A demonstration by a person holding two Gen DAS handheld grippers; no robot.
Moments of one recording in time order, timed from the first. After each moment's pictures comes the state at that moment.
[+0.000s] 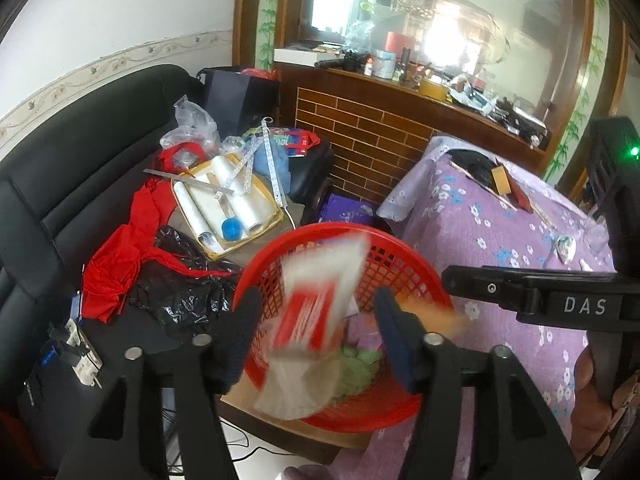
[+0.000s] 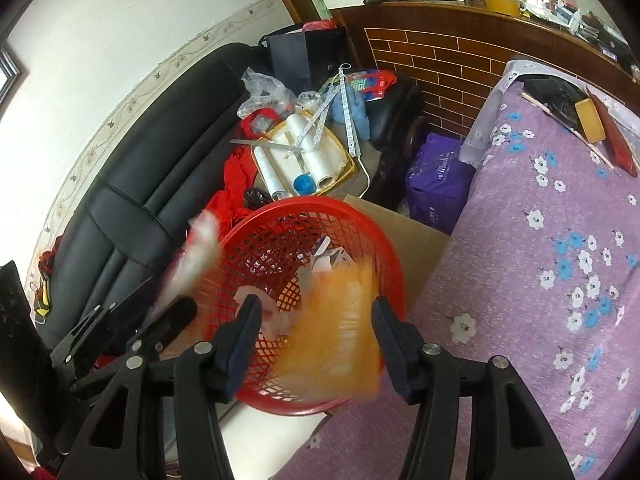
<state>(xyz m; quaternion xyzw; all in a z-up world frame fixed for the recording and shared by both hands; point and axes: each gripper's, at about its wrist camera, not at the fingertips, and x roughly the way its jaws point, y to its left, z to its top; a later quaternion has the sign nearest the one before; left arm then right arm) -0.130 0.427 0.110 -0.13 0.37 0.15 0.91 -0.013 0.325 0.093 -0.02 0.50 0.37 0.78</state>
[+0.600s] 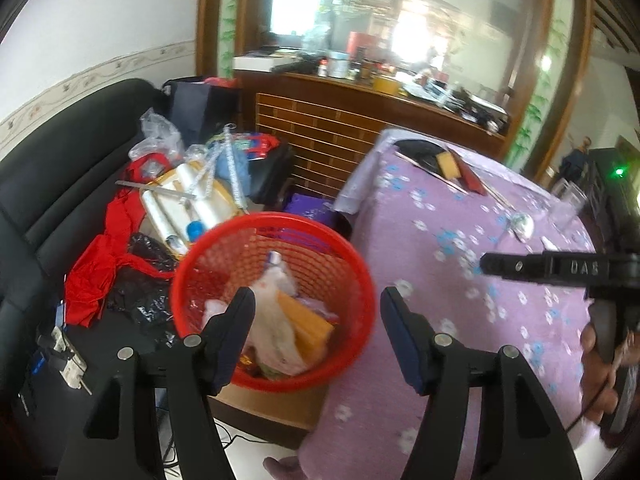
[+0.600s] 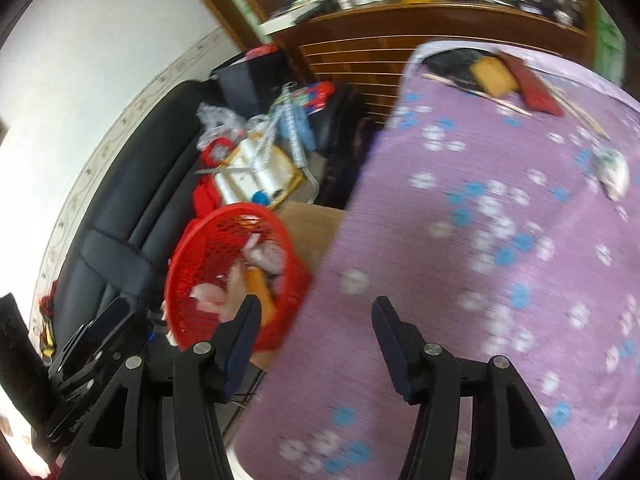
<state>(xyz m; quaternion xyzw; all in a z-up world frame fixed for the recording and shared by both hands) -0.145 0.352 0.129 -0.11 0.37 0.09 0.92 -0.010 0.177 0.102 0.05 0.51 0.29 0.81</state>
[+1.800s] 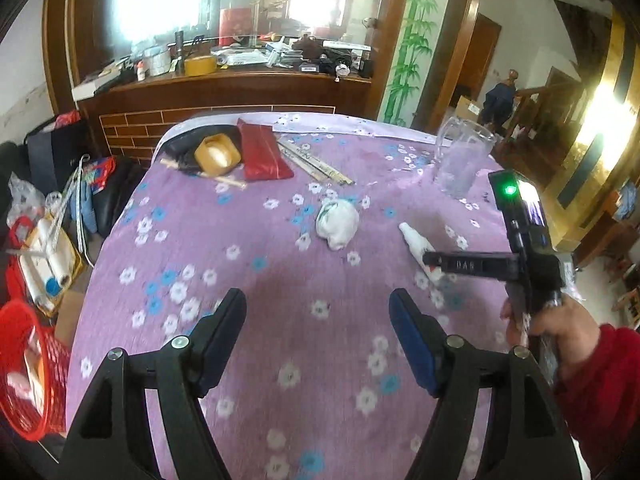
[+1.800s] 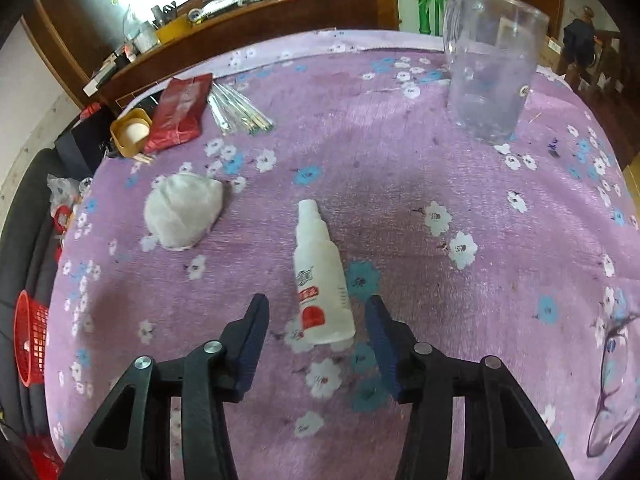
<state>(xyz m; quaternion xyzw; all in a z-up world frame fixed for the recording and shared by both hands) 0.064 0.025 0.136 -0.05 0.41 -0.05 0.91 0.179 -0.176 0.033 0.04 0.53 0.11 0.84</state>
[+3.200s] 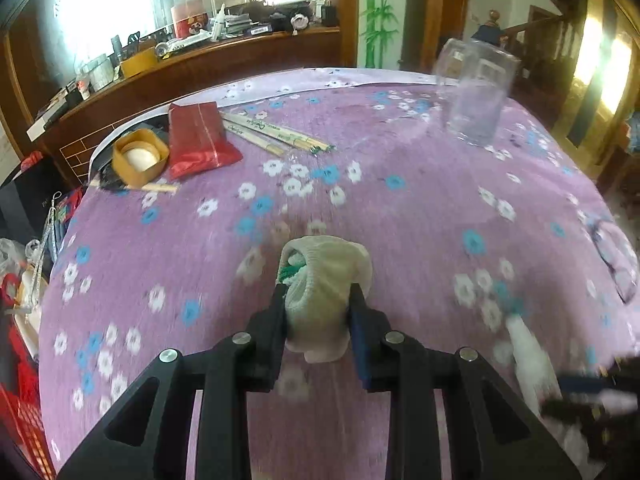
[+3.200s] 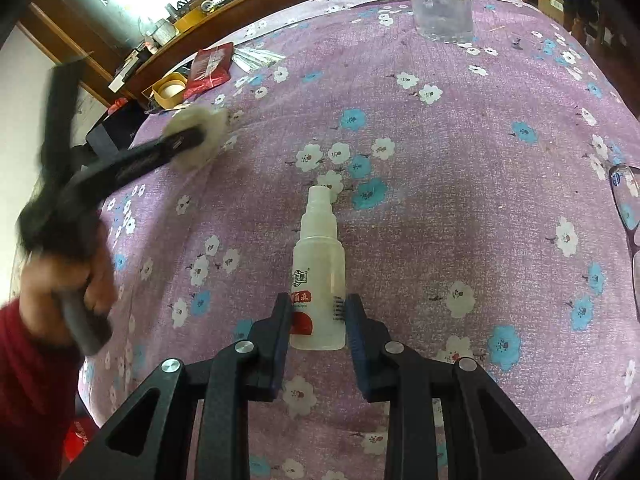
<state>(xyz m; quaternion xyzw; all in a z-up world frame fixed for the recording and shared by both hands) 0.146 -0.026 0.054 0.04 0.44 -0.08 0.89 0.052 -0.214 0.021 0.10 0.56 0.15 0.81</state>
